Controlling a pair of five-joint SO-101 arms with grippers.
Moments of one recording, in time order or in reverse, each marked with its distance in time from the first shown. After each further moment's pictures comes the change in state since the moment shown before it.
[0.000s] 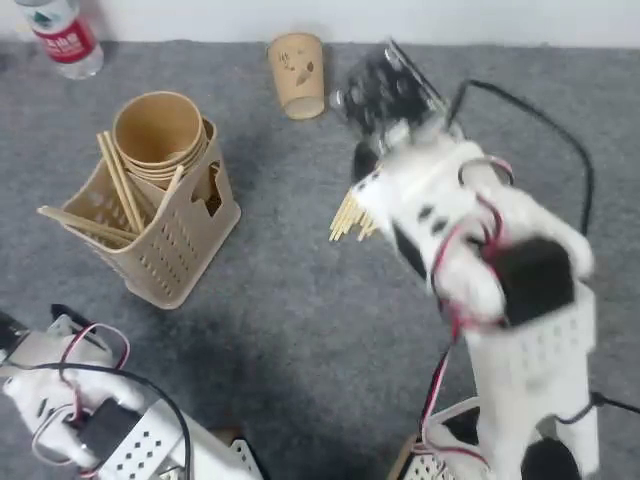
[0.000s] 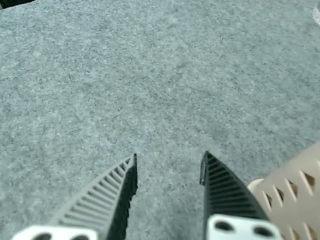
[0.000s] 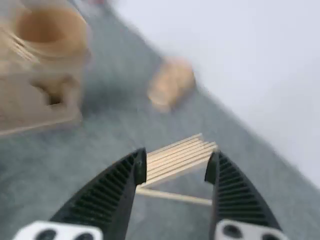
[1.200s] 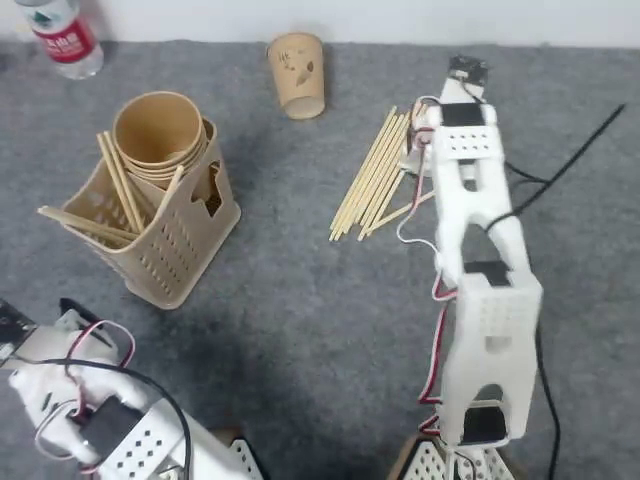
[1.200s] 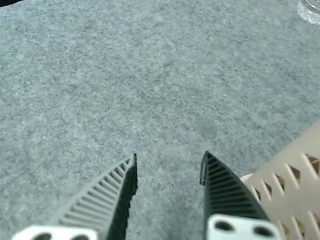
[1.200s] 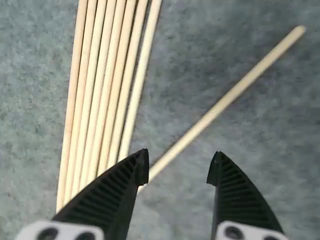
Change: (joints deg) left arm 2.5 0.0 1.1 -1.2 0.0; right arm 16.8 70.5 -26.5 -1.1 -43.7
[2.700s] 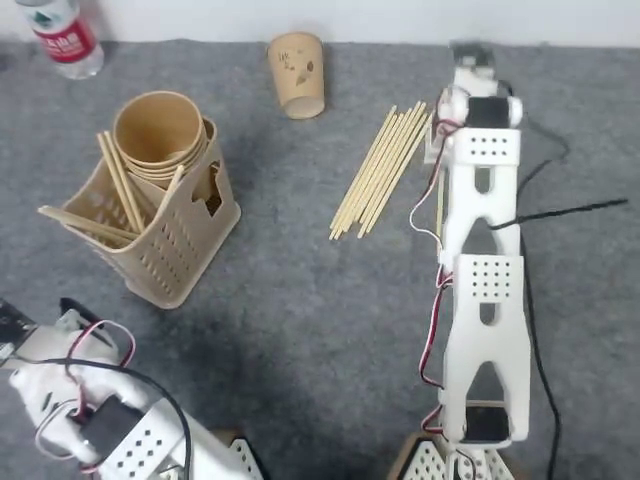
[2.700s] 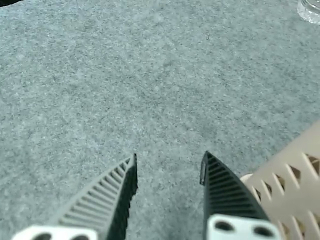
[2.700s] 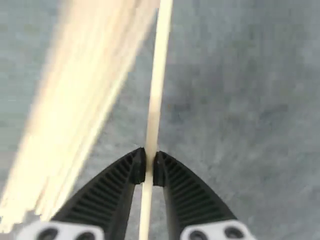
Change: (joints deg) left arm 0.0 0.0 0.0 0.0 0.0; right arm 4.1 24.4 -53.7 22.1 23.6
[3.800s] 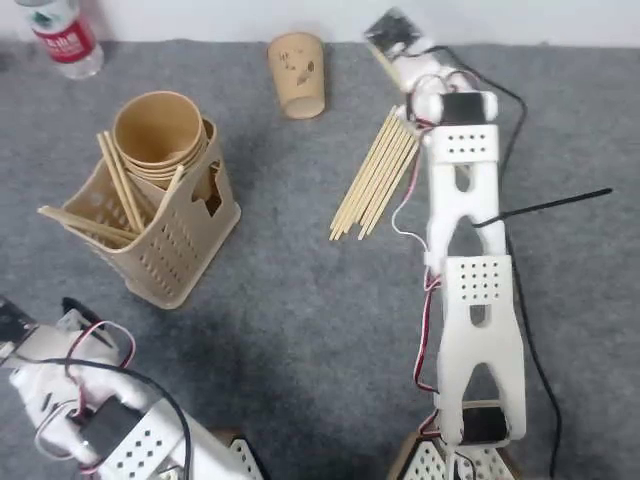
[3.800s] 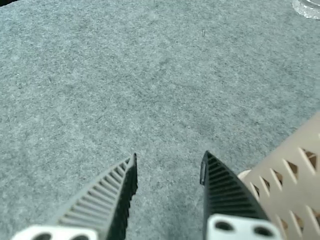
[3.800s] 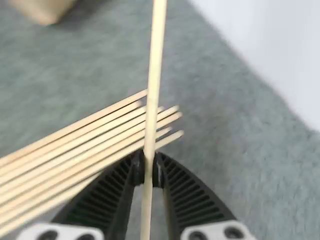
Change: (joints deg) left arm 0.0 0.0 0.0 0.0 -1.3; right arm -2.8 2.9 3.7 -26.8 35.1
